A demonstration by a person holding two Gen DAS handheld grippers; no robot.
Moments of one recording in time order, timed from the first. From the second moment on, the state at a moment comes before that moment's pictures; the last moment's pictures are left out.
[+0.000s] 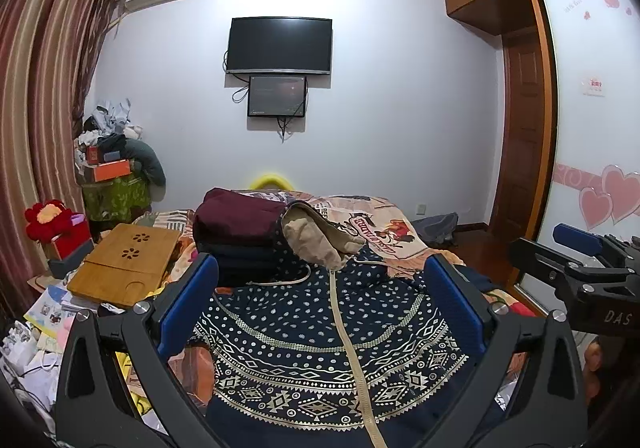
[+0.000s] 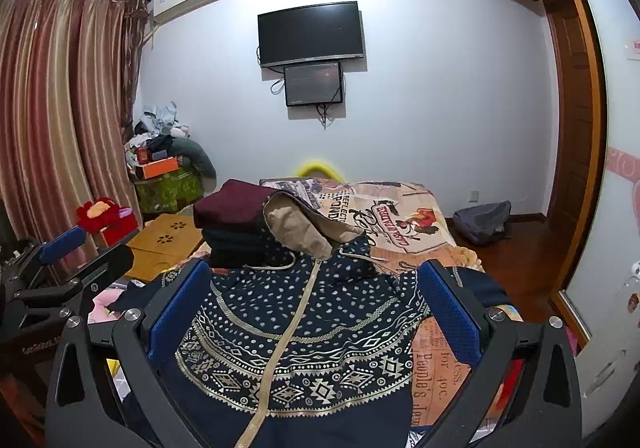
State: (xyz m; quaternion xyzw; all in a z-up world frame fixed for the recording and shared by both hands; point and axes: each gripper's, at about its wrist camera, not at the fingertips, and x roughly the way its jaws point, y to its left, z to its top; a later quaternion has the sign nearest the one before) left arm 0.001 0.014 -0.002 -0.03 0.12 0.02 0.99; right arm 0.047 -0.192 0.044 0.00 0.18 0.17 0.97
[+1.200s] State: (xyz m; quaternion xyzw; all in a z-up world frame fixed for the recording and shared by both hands) left arm 0.007 0.024 -0.011 -0.04 0.12 0.02 0.99; right arm 0.048 -0.183 0.043 0.00 0.18 0.18 0.97
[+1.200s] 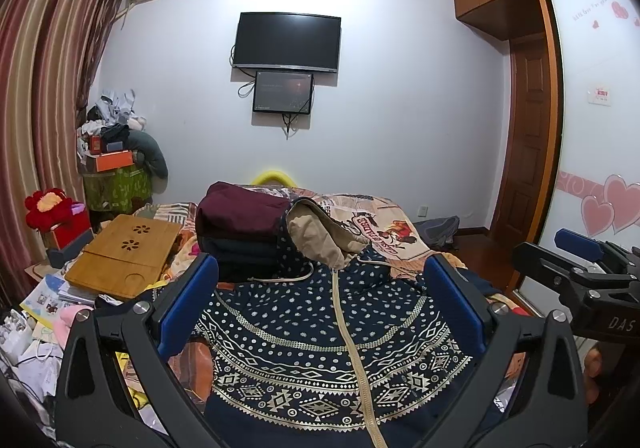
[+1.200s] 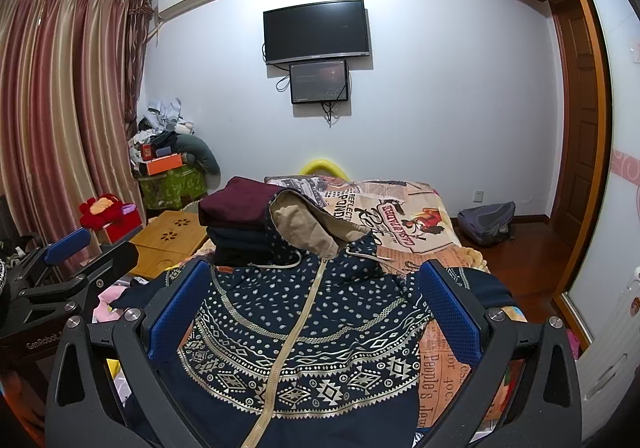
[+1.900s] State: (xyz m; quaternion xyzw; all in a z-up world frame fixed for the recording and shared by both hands) left arm 0.017 0.029 -0.016 -0.05 0.14 0.02 0.99; right arm 0.055 -0.179 0.040 -0.01 0.18 0.18 0.97
